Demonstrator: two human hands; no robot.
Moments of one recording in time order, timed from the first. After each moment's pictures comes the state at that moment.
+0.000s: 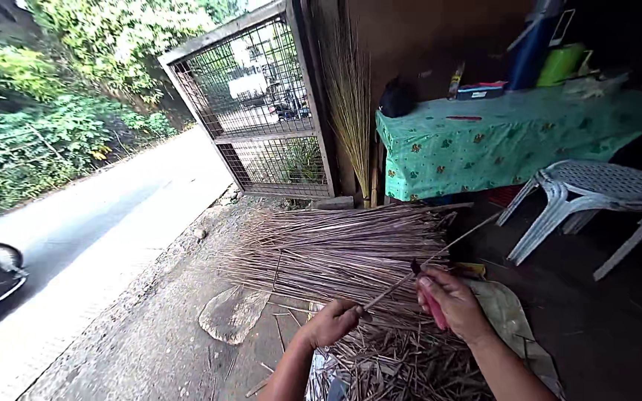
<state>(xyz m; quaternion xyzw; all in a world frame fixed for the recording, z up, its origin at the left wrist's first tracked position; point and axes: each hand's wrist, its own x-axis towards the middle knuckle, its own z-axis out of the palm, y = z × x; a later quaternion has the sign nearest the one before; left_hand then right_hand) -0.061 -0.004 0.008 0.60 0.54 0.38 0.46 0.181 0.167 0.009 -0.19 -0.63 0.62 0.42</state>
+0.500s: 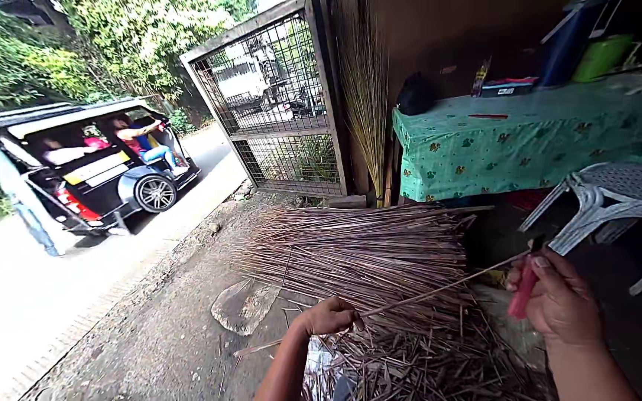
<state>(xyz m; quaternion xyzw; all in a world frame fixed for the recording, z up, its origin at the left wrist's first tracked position) -0.096 -0.014 0.000 0.59 0.52 0.32 0.53 0.244 0.224 0.041 -0.24 -0.51 0.58 0.59</state>
